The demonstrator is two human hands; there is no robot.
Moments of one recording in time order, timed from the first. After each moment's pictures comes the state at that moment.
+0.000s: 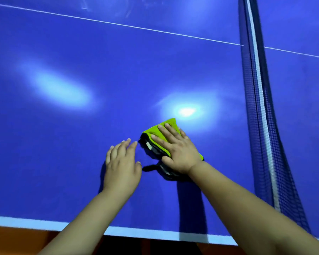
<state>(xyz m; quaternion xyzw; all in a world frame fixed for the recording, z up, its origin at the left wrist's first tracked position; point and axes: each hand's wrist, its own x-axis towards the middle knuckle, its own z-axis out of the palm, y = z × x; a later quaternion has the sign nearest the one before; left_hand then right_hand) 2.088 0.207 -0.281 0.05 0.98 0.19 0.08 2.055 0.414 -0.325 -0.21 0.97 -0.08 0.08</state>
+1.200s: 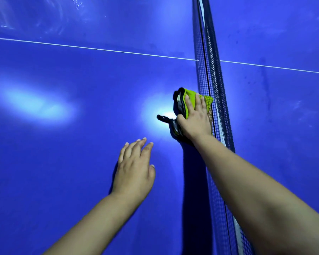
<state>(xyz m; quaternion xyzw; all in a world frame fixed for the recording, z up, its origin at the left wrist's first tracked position) 1.986 0.425 -0.294 0.18 0.97 0.19 0.02 1.894 0.647 -0.317 0.18 0.97 -0.17 0.07</state>
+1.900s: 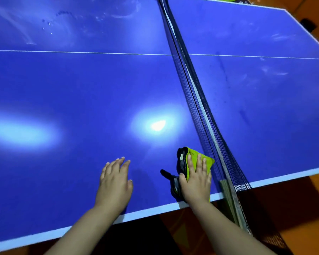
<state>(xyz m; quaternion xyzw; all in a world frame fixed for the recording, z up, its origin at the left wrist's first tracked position) 2.174 0.257 -0.275 0.22 0.96 0.17 0.05 2.262 0.483 -0.303 0.34 0.93 -0.11 0.09</state>
